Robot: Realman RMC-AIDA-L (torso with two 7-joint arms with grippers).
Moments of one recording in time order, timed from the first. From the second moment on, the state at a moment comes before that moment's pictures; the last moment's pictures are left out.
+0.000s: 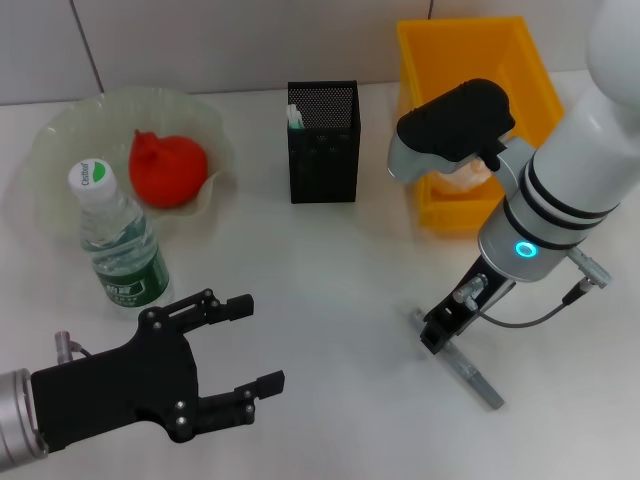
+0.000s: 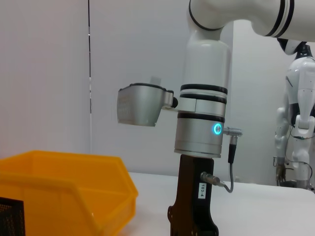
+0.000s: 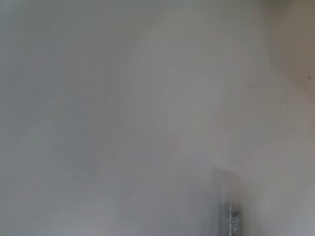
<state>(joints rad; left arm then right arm) -0.20 -2.06 1.34 0.71 1.37 1.55 -0.96 0.70 2.09 -1.60 -1.18 -2.63 -1.53 2.96</state>
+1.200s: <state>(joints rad) -0.21 -2.05 1.34 0.71 1.37 1.56 -0.96 0.70 2.09 -1.63 -1.17 -2.63 -1.52 2.96</state>
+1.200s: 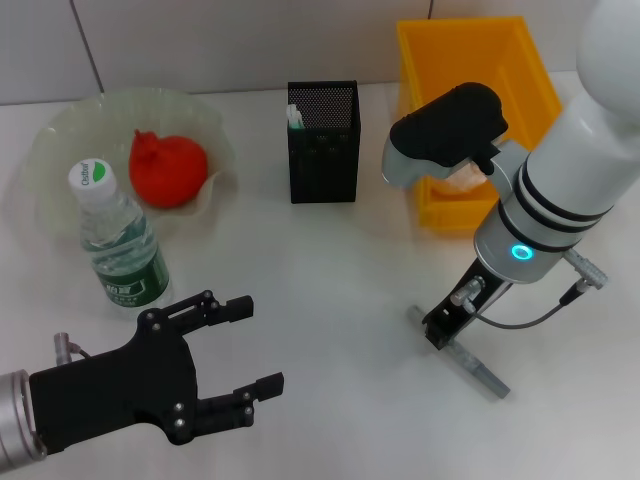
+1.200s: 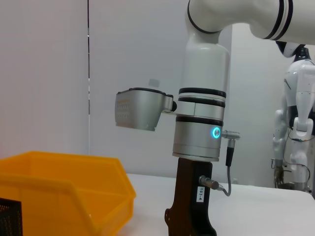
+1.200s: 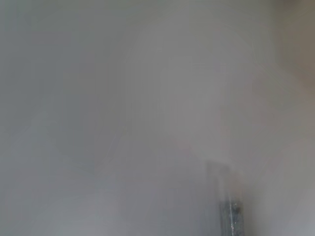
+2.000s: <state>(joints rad) -0.21 -2.06 1.34 0.71 1.37 1.57 -0.96 0.55 2.08 -1.30 -1.79 -2.60 -1.48 2.88</state>
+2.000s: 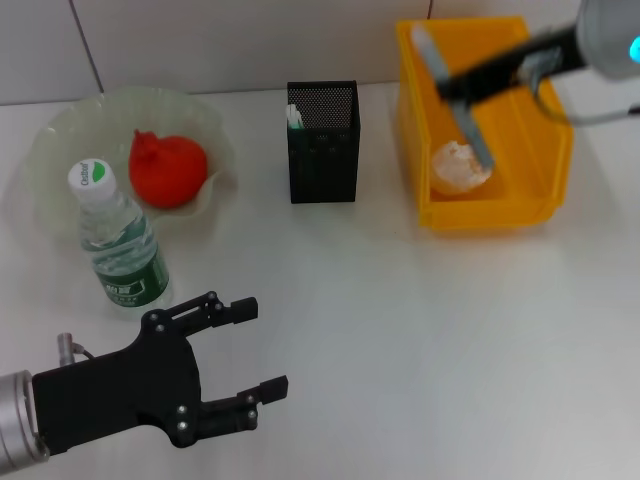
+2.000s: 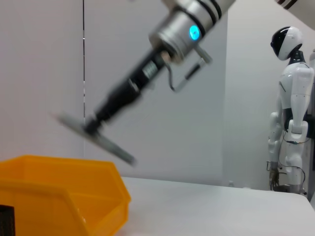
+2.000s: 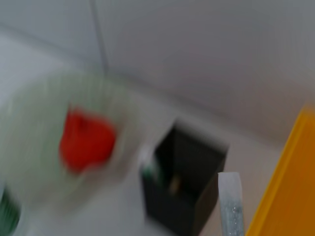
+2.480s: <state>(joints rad) -0.21 -2.06 1.34 0.70 1.37 1.58 -0.97 0.49 2.08 -1.53 -1.61 -2.59 -0.74 2.79</state>
